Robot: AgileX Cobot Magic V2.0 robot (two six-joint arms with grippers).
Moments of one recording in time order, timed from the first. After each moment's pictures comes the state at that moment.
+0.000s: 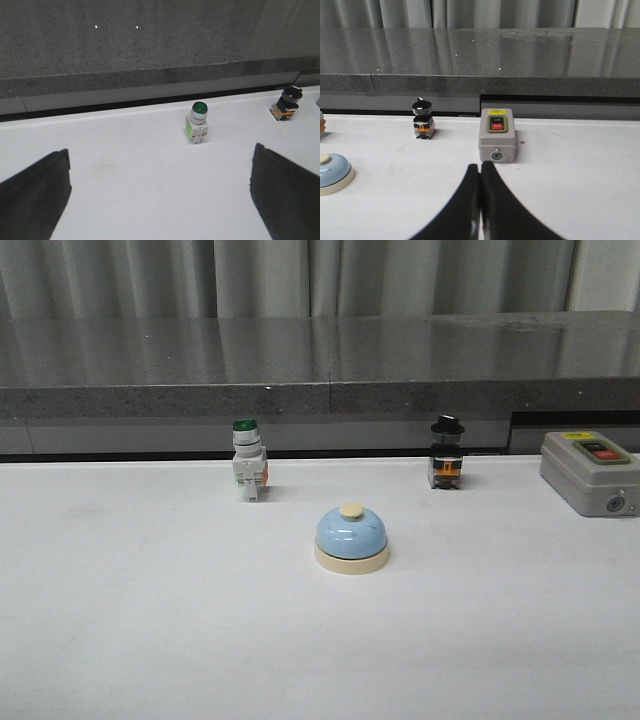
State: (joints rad) left arm -0.29 0.81 -0.62 -0.14 0.26 -0.01; right arm 0.06 -0.01 0.03 0.00 0.10 0.02
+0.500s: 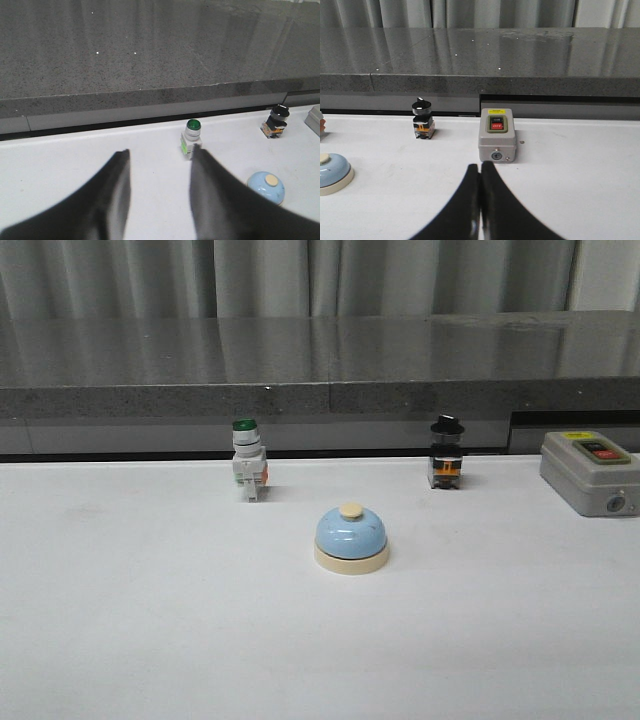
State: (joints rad) left arm -0.29 0.70 -0.58 -0.14 0.24 -0.01; right arm 0.06 -0.01 0.03 0.00 0.10 0.02
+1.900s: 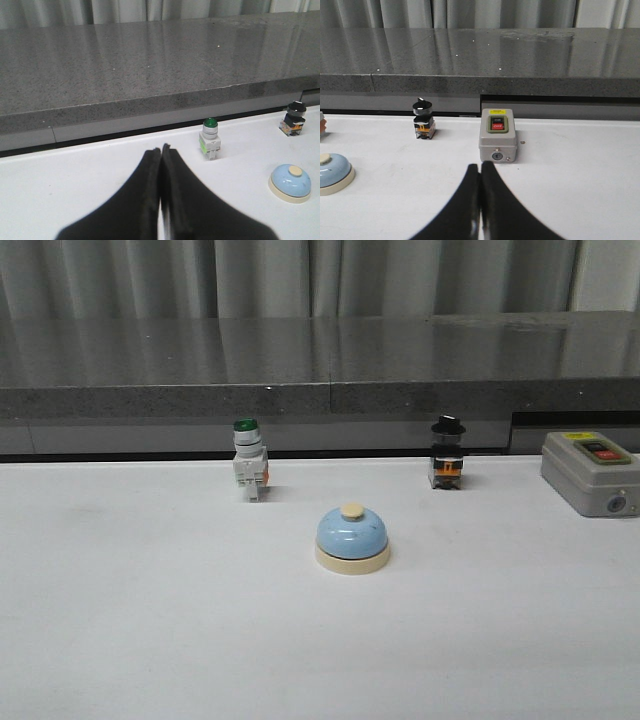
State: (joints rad) left arm -0.27 0.47 -0.34 0.01 0.11 -0.06; right arm 0.06 -0.01 0.03 0.00 0.10 0.02
